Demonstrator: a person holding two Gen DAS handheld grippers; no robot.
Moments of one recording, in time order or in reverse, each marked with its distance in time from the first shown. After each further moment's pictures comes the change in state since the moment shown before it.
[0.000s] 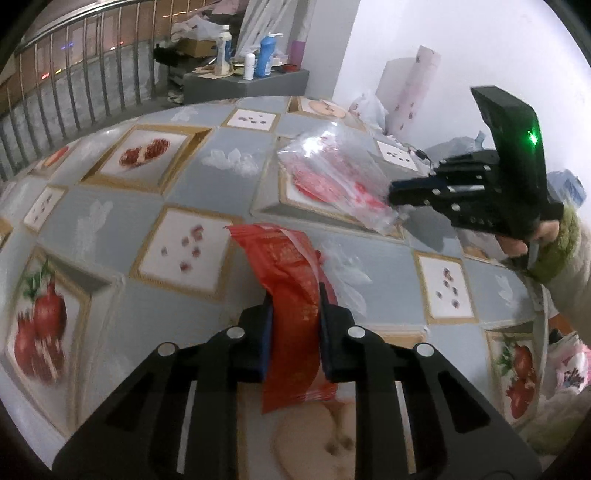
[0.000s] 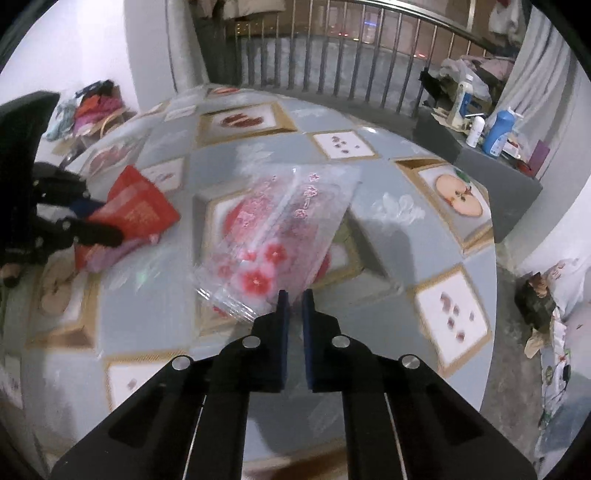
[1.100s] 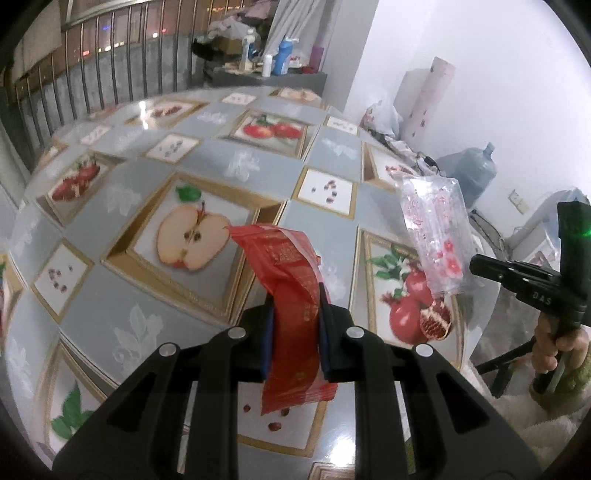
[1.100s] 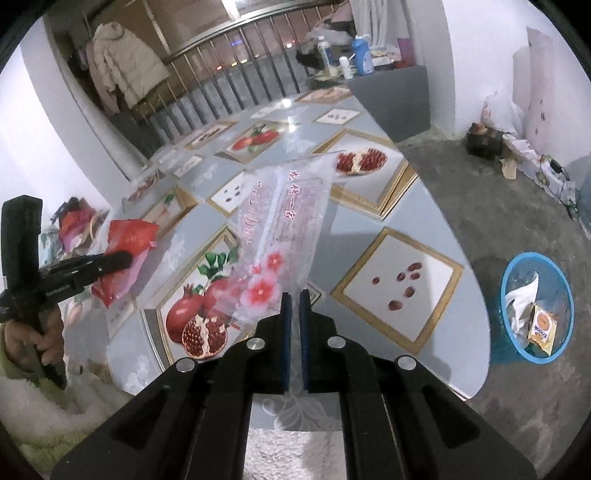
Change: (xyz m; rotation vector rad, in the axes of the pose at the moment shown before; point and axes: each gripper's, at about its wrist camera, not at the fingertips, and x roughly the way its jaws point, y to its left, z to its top) left arm -0.080 -0.127 -0.090 -0.112 -0.032 0.112; right arm -0.163 0.054 -0.199 0.608 -0.137 -0.011
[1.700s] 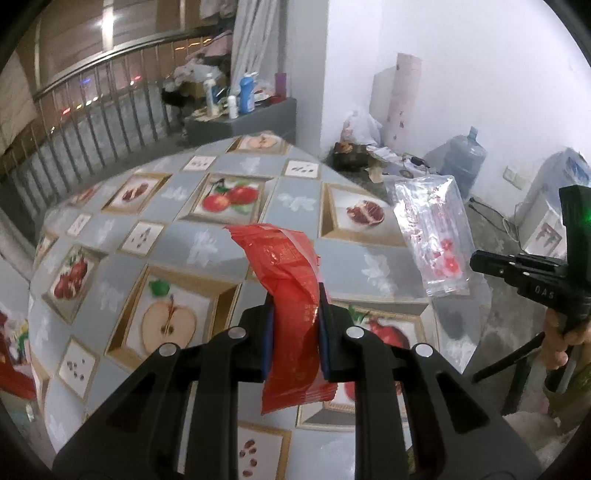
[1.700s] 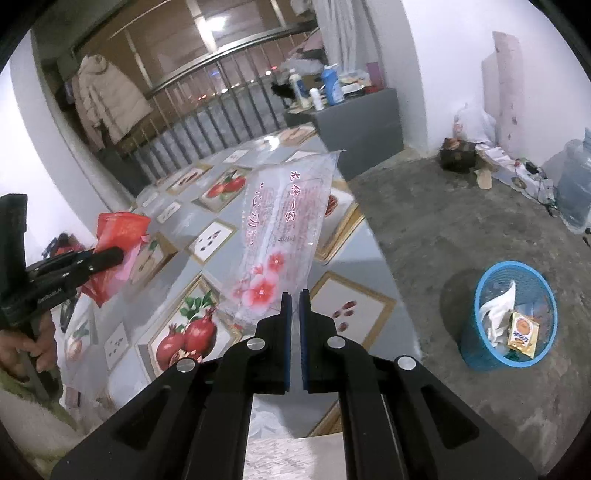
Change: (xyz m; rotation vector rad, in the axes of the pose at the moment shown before) left arm -0.007 -0.065 0.048 0.198 -0.081 0.038; right arm -0.034 -0.032 0.016 0.075 -0.114 -0.056
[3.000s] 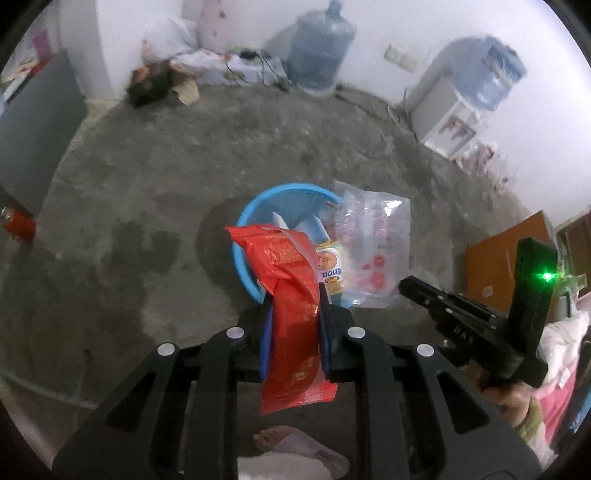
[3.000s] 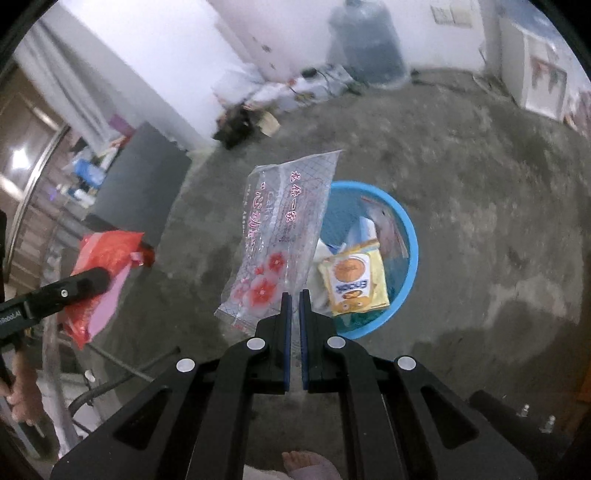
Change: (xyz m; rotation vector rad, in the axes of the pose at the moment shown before) left arm 0.314 -0.341 0.125 0.351 0.471 -0.481; right arm 0.016 -0.346 -0.066 0.789 -0.011 -0.389
